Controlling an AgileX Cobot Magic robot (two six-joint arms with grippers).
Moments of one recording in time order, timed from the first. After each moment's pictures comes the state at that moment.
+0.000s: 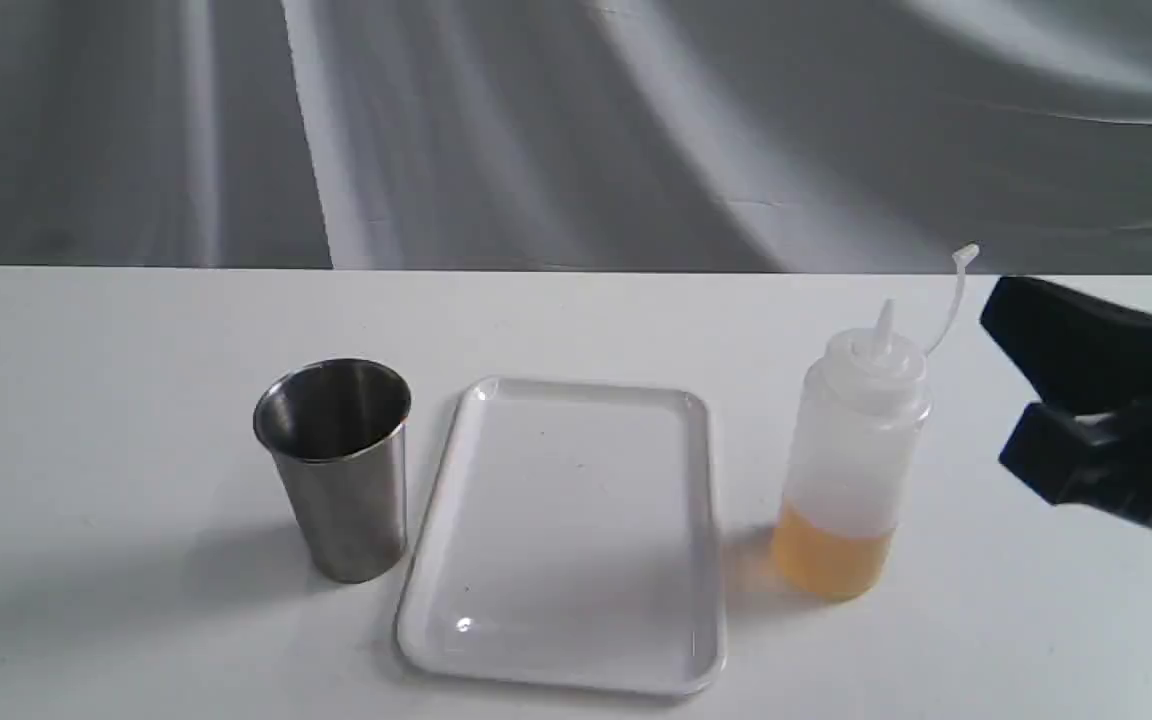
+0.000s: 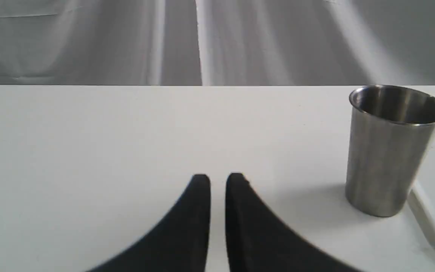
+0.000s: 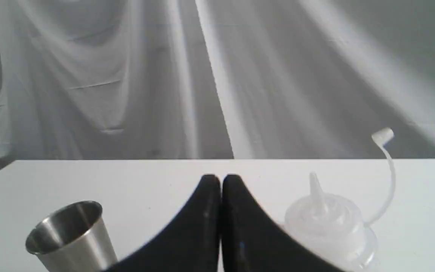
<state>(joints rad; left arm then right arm) 0.06 0.00 0.00 -0.03 0.27 0.04 0.24 0.97 -0.33 -0.05 -0.51 0.30</state>
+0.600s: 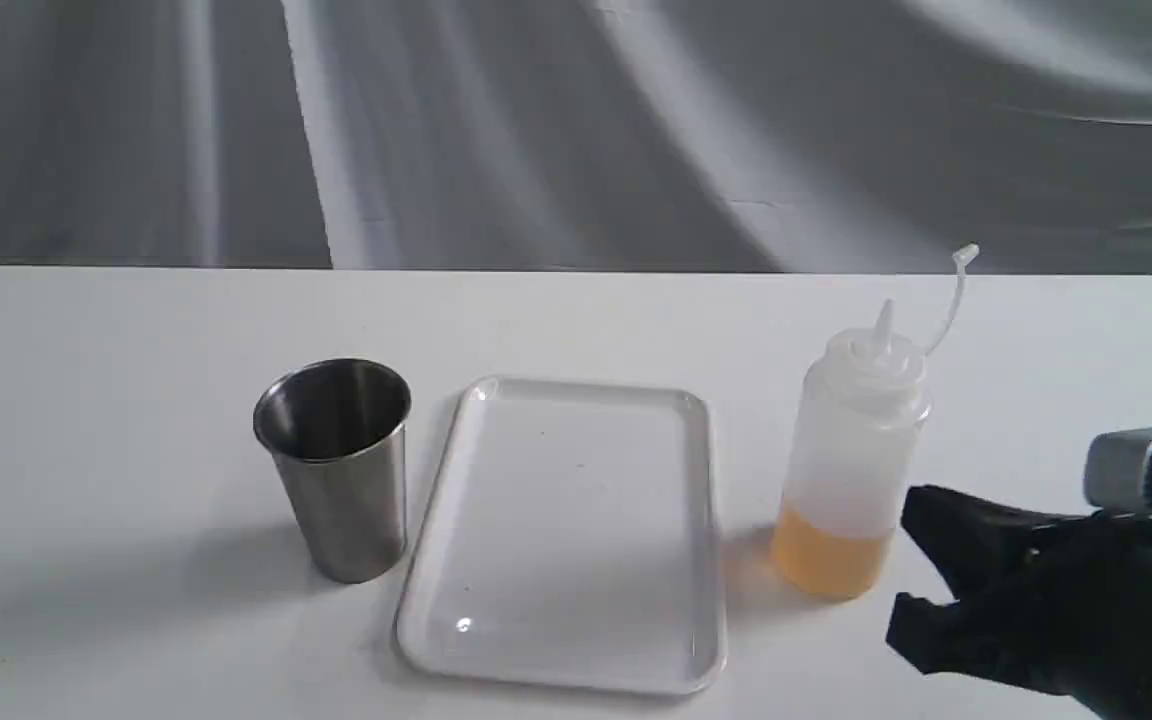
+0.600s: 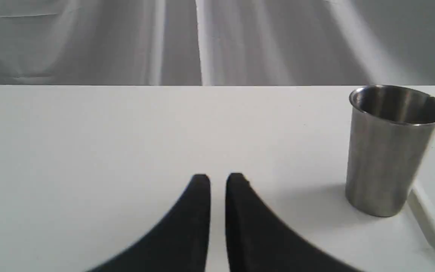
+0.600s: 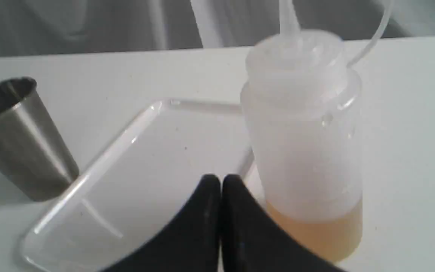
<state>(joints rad) 0.06 0.00 0.00 -0.03 0.27 0.04 0.24 1.34 -0.23 -0.04 -0.69 0.26</state>
